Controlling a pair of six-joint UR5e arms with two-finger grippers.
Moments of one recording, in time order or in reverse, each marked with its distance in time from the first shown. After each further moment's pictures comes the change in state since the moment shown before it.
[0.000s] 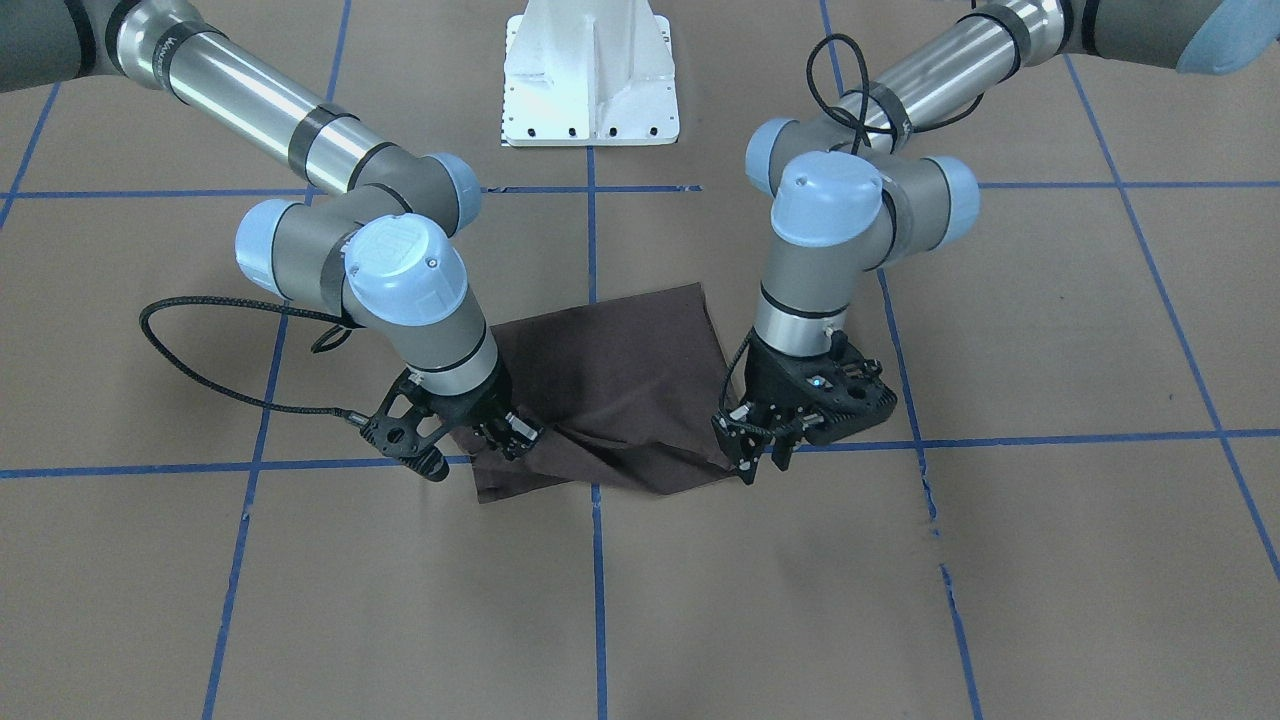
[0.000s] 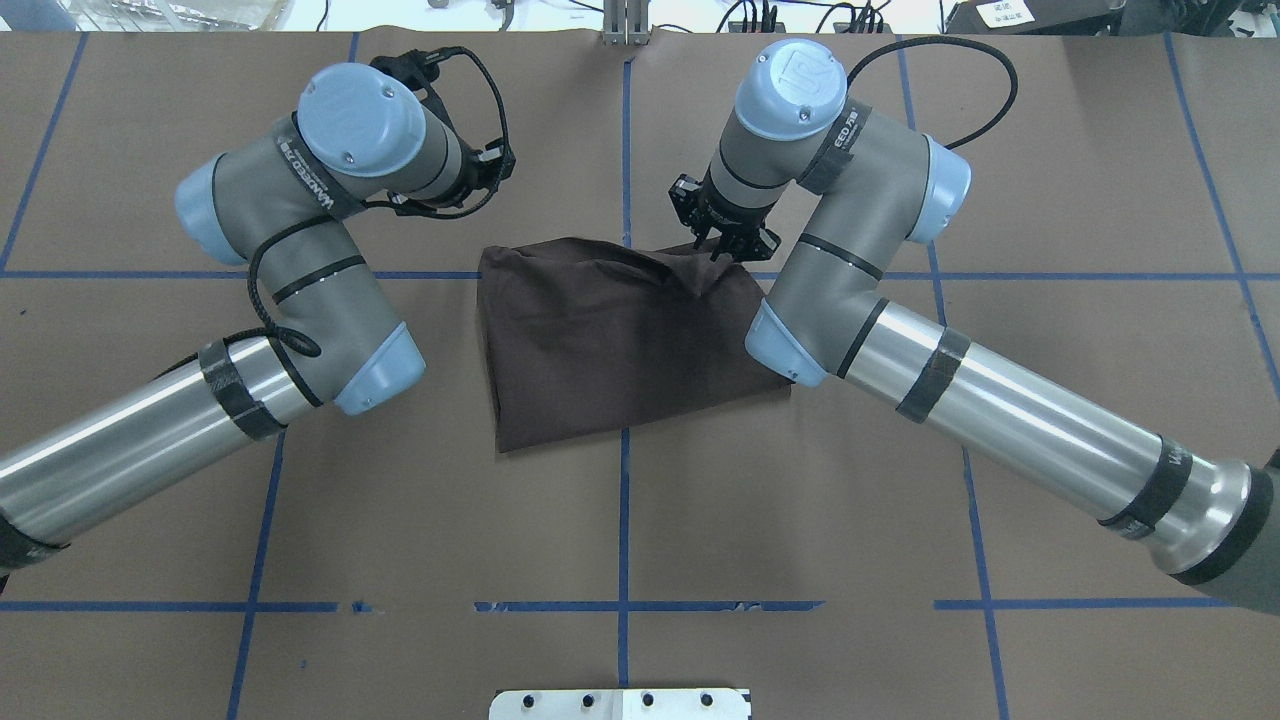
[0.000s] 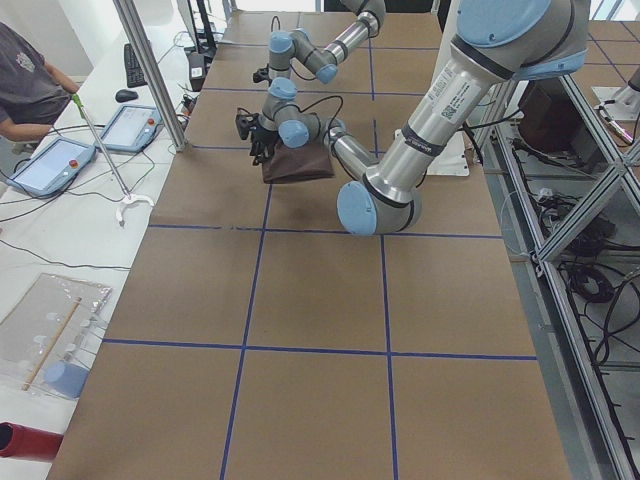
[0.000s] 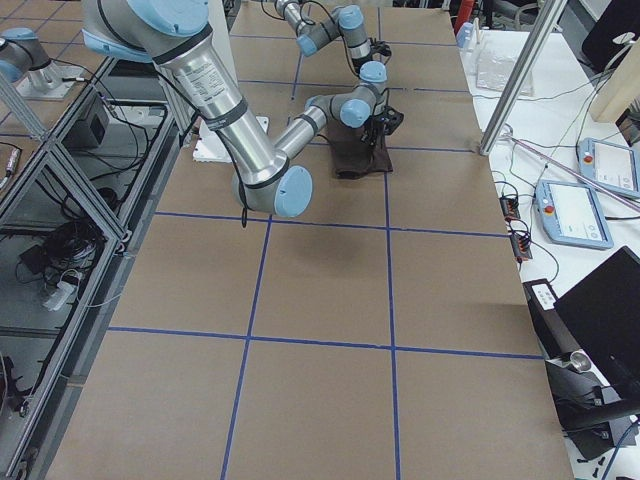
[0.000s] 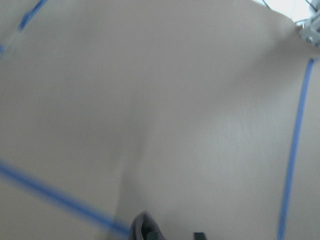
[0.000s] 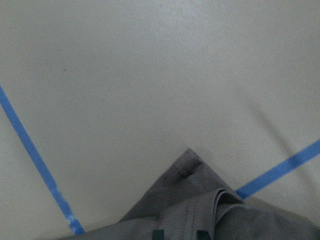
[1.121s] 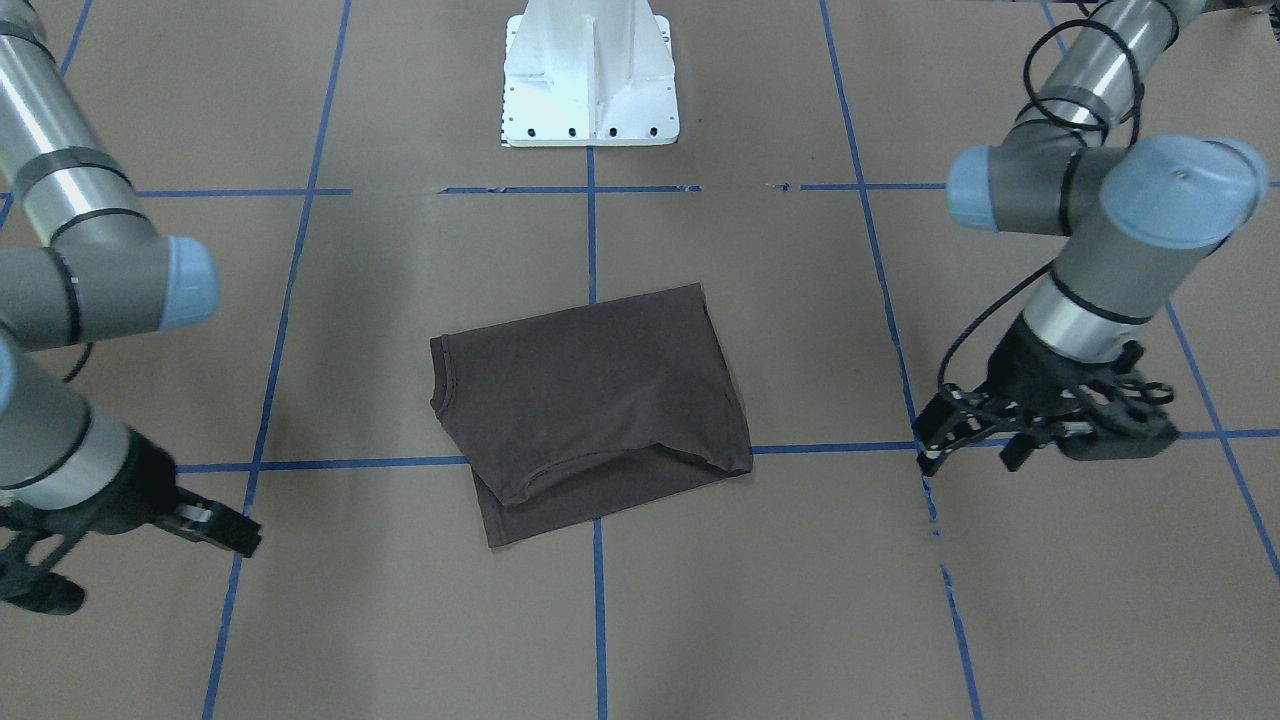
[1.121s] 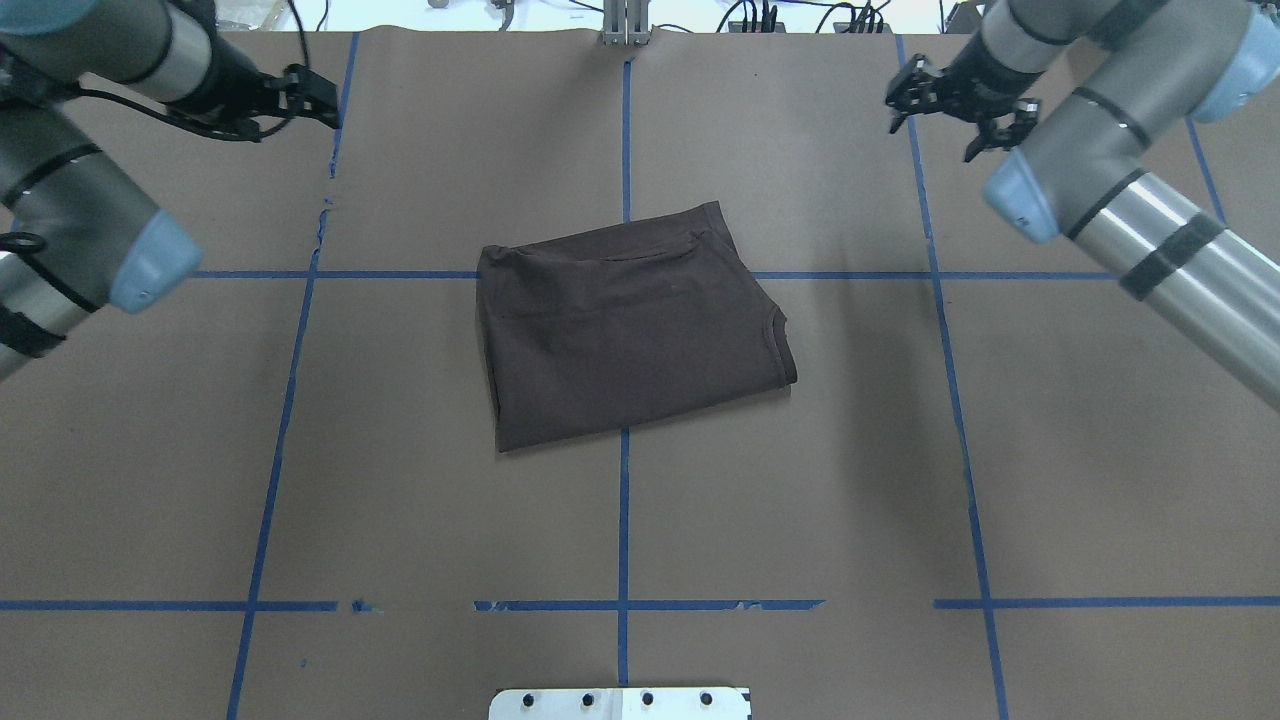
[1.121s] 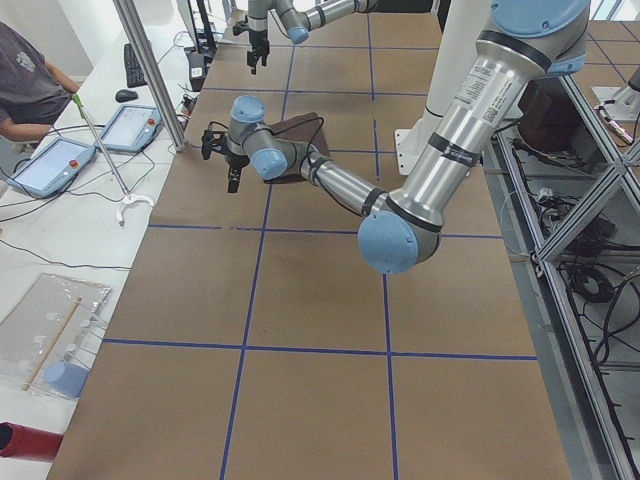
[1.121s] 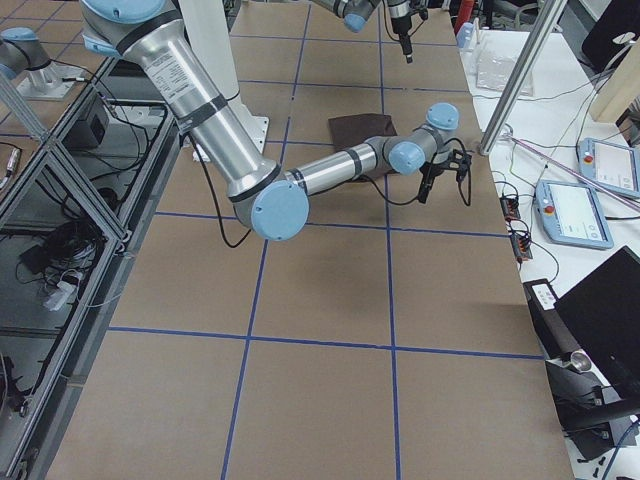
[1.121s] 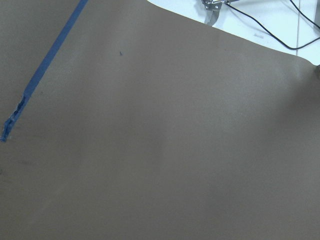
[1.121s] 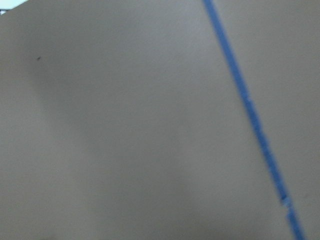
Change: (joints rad) left arm -0.307 0.285 -0.200 -0.049 -0.360 0.536; right arm 0.376 -0.256 0.052 -0.013 0.227 -0.644
